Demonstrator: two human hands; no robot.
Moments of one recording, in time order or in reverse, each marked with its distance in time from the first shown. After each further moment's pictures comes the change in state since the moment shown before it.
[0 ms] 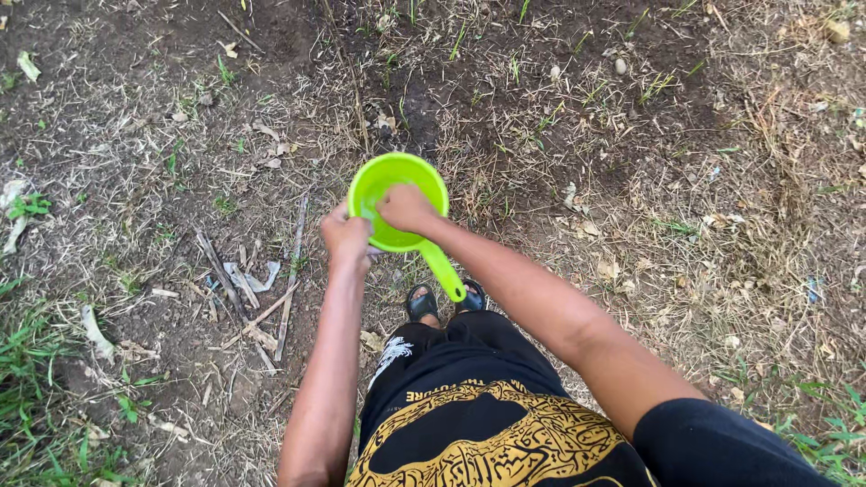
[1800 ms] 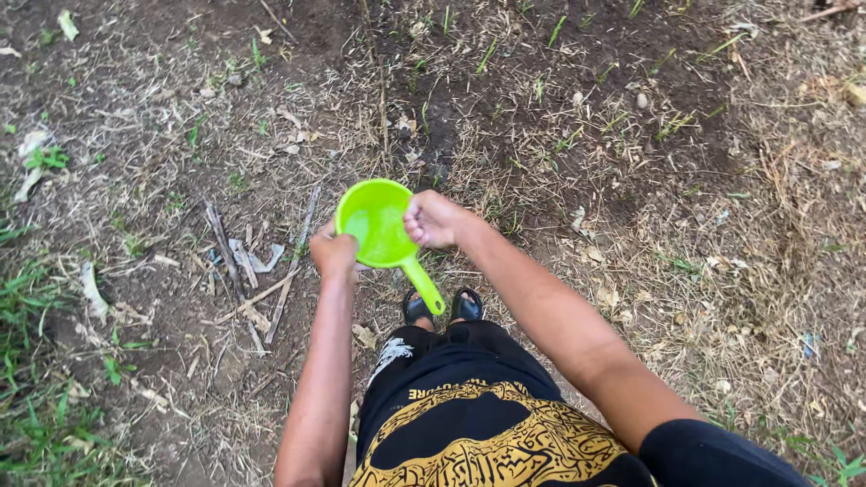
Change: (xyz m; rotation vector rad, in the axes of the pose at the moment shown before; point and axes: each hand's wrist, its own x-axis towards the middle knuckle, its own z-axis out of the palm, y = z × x) left_hand 0.002 -0.052 -0.057 -0.045 0.222 0.053; right_hand 0.008 0.061 0.005 1.399 -0.842 0.490
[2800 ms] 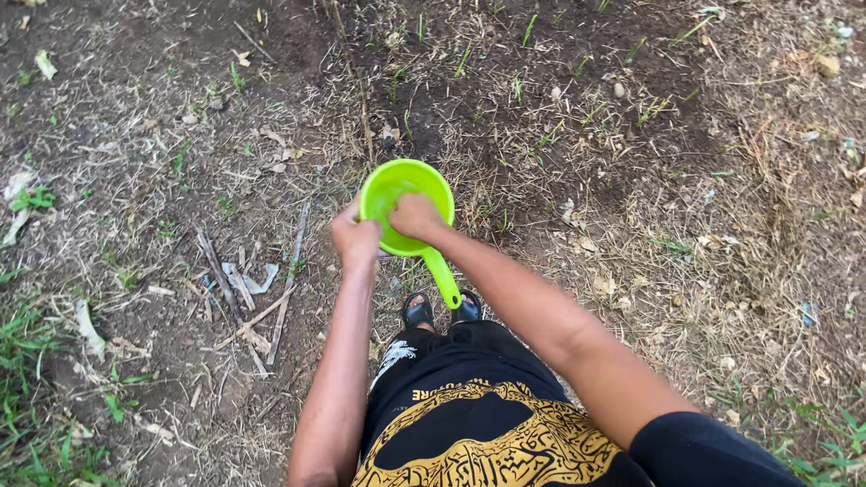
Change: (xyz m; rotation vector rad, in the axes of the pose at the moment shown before) left_hand -0.031 0.041 0.063 0.074 -0.206 0.216; right_hand 0.004 0.001 0.044 -1.487 0.955 -0.380
